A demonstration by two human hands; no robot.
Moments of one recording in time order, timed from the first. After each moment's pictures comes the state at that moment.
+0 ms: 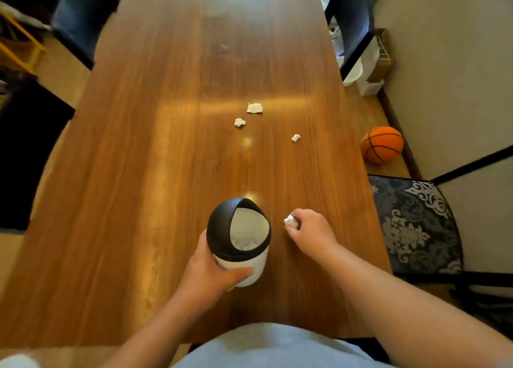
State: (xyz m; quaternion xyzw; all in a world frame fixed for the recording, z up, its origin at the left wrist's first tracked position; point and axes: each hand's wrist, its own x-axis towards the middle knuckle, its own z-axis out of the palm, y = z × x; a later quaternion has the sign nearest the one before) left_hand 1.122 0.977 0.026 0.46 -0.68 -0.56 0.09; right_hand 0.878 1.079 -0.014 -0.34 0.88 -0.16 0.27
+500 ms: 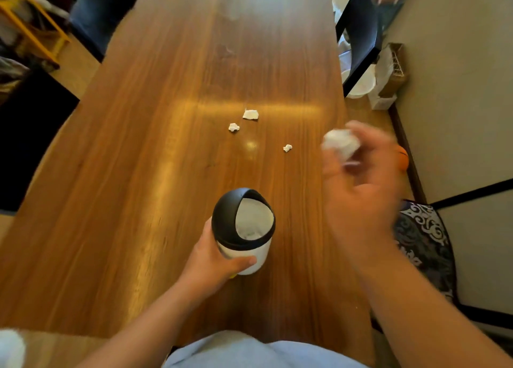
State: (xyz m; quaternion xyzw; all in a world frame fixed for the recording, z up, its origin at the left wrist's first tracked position) left_hand 1.052 0.999 0.020 0.47 -0.67 -0.56 0.12; right_hand 0.828 1.087 0.181 -0.39 0.71 -0.59 0.02
